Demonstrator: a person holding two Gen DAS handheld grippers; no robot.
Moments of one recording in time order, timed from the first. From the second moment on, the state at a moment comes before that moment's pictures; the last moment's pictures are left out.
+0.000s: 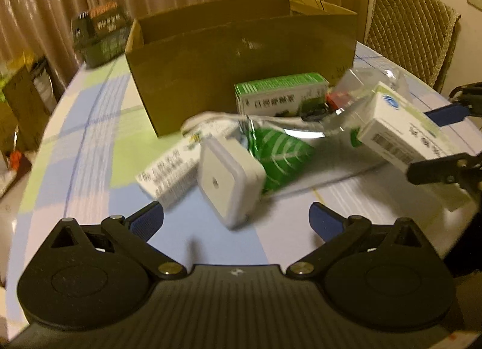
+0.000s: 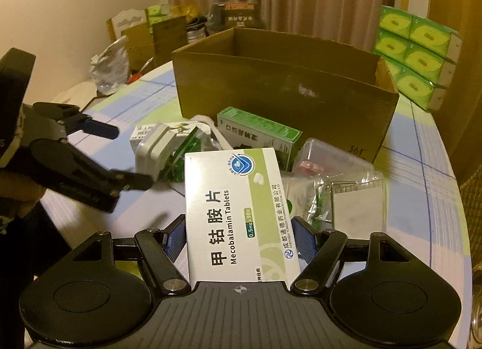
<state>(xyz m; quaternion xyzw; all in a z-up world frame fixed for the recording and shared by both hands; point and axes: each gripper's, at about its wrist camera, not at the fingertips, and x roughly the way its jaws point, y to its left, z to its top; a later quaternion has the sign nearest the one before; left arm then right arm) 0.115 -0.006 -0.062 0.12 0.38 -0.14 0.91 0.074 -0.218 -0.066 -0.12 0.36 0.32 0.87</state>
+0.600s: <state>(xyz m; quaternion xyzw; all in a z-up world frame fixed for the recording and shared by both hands) 0.163 -0.002 -0.074 0.29 0.35 -0.33 0.83 0.077 -0.213 -0.074 -0.13 0.37 0.30 0.87</state>
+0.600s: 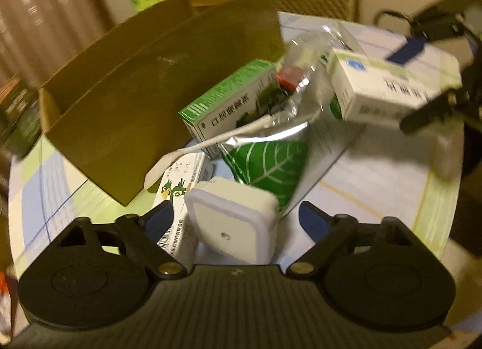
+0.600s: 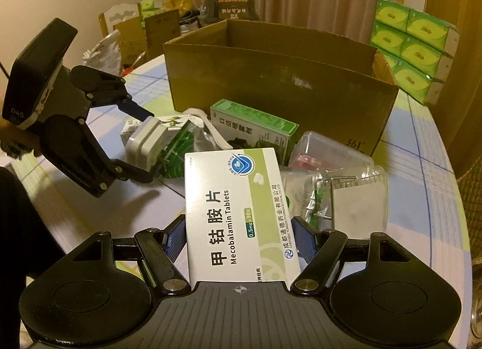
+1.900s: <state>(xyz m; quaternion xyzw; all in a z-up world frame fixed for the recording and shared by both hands) 0.160 0.012 -0.021 0.23 0.35 -0.33 0.85 0.091 -0.208 -0.022 -0.10 0.32 0.25 0.91</state>
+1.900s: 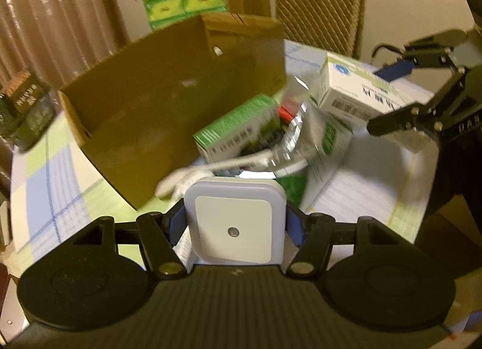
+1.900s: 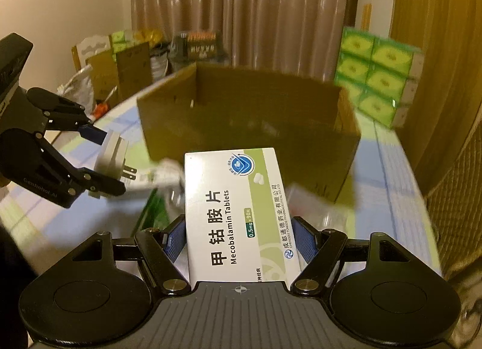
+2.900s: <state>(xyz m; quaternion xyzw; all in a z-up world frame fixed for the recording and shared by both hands) 0.327 -0.009 0.032 0.14 0.27 -0.19 0.93 0.307 -0.143 -0.018 -0.09 0.31 0.22 0.92</state>
